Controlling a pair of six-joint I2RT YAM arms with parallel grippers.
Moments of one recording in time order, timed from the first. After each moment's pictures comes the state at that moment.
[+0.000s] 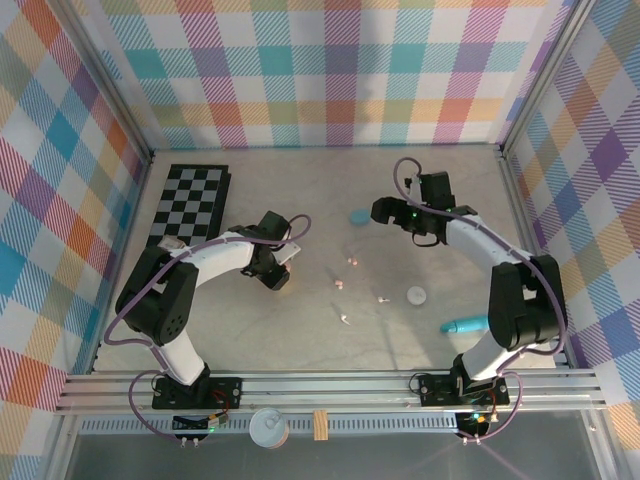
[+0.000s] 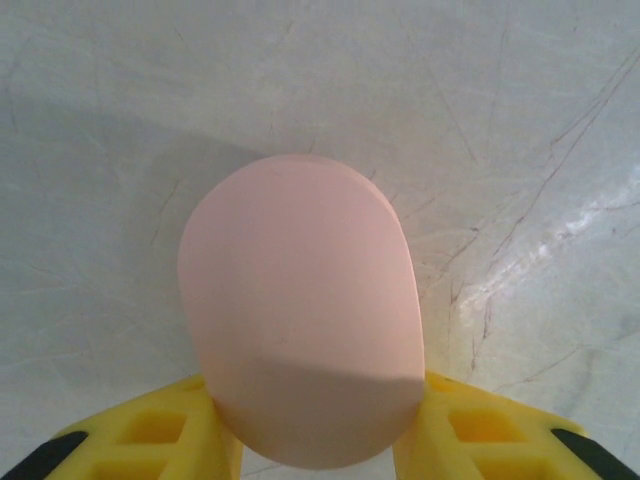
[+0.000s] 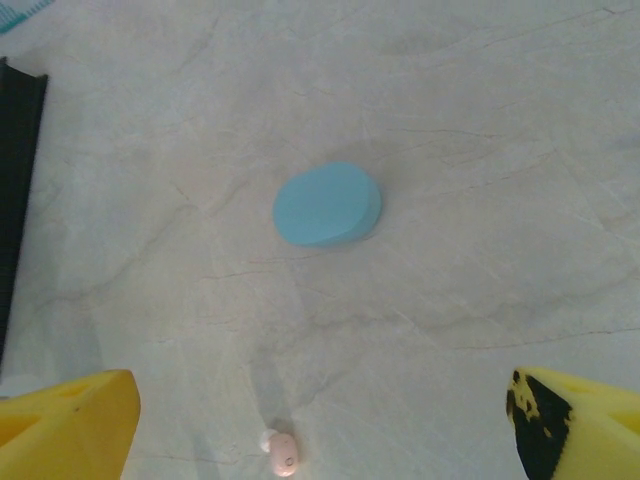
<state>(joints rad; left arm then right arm) -0.49 1.71 1.01 -0.63 -0.02 0.24 0.23 1.58 1.06 -0.29 -0.35 0.43</state>
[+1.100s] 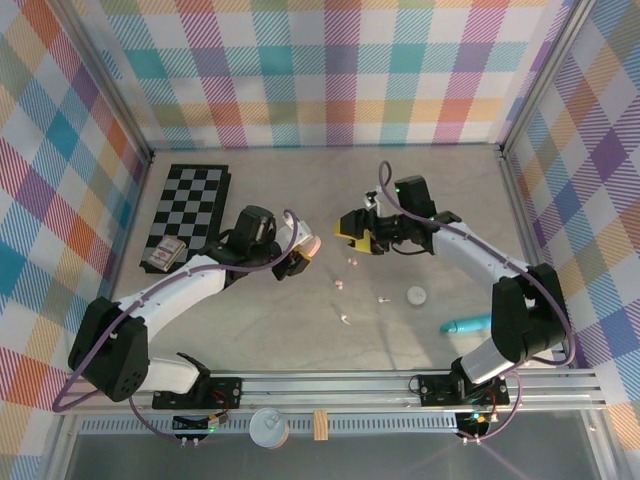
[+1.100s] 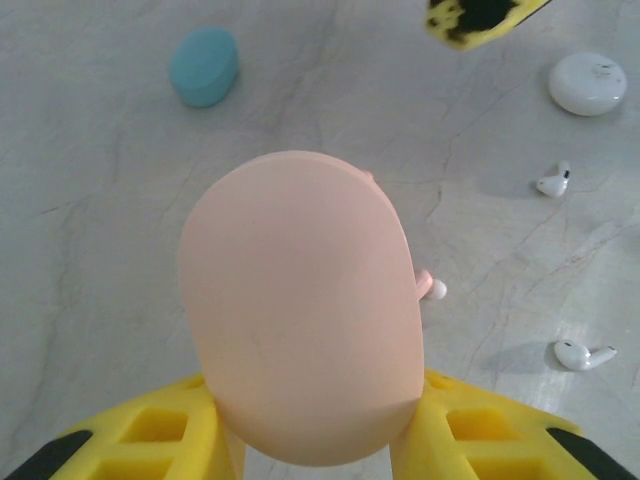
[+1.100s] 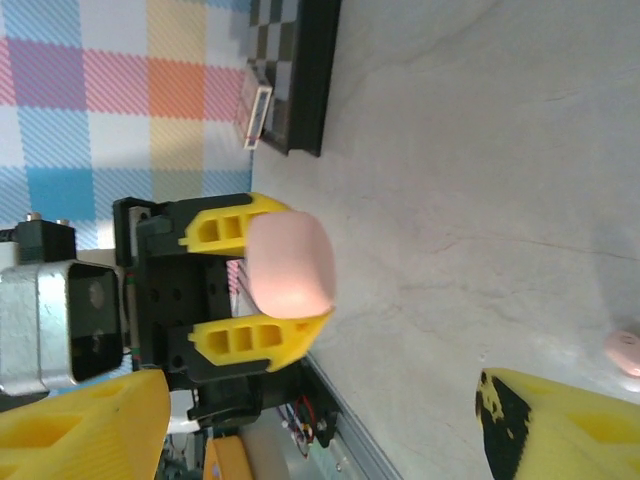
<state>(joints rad) -0.54 1.35 0.87 -0.26 0.35 0.34 0.41 1.54 1.07 -0.29 -0.92 0.71</state>
